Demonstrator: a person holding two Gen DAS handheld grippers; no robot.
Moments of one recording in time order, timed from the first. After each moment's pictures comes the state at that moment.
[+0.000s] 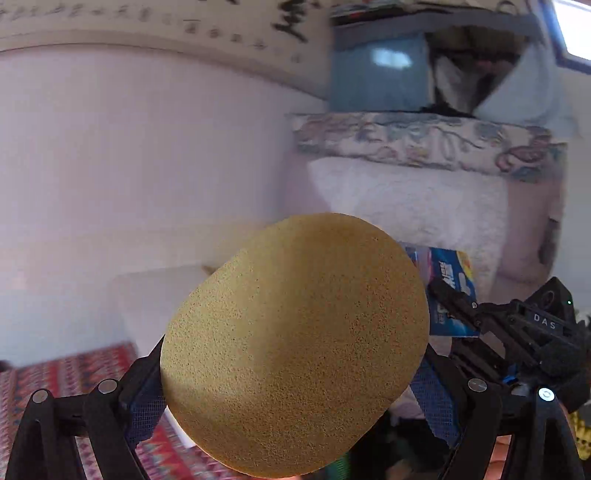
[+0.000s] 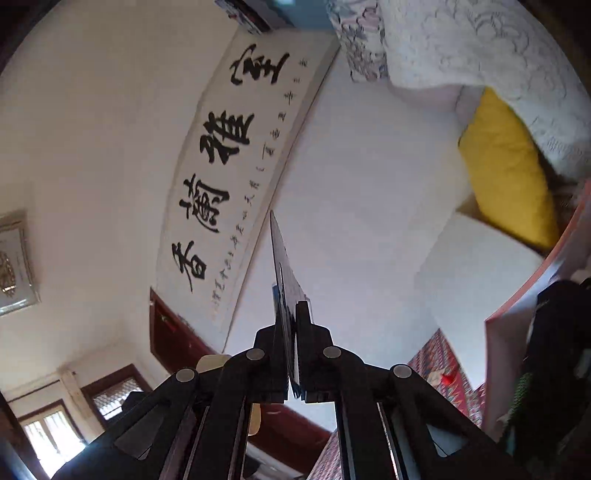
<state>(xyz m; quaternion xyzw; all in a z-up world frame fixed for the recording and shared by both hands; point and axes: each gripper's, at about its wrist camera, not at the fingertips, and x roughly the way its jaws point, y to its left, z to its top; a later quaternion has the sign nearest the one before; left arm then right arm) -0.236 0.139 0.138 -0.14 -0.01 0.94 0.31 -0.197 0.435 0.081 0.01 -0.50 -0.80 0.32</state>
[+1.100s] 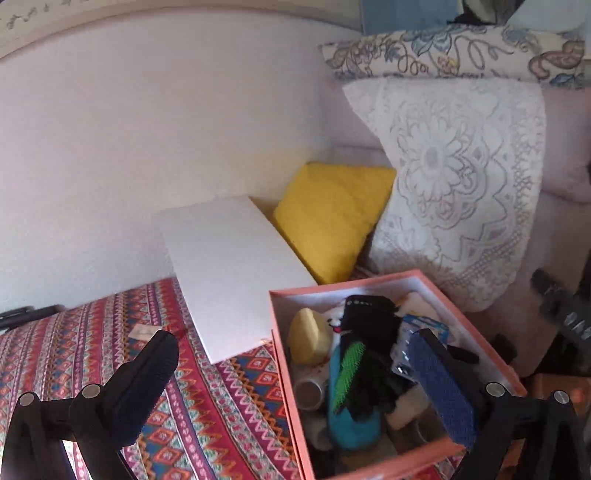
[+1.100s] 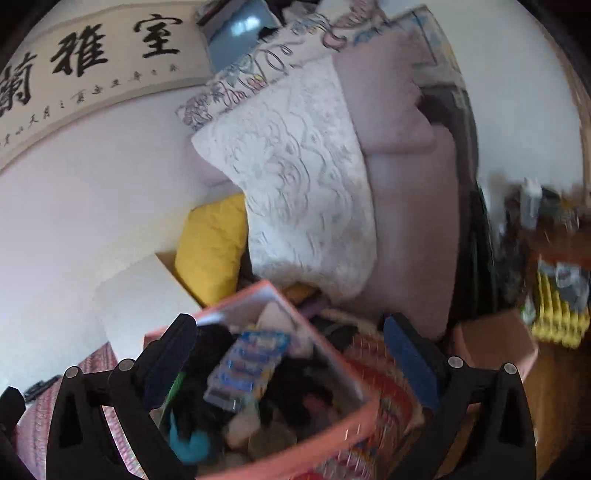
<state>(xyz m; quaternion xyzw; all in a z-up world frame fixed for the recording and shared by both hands) -0.150 0.168 0.083 -0.21 0.05 0.96 0.17 -0.088 0.381 0.058 0.18 -0.21 -0.92 -0.27</state>
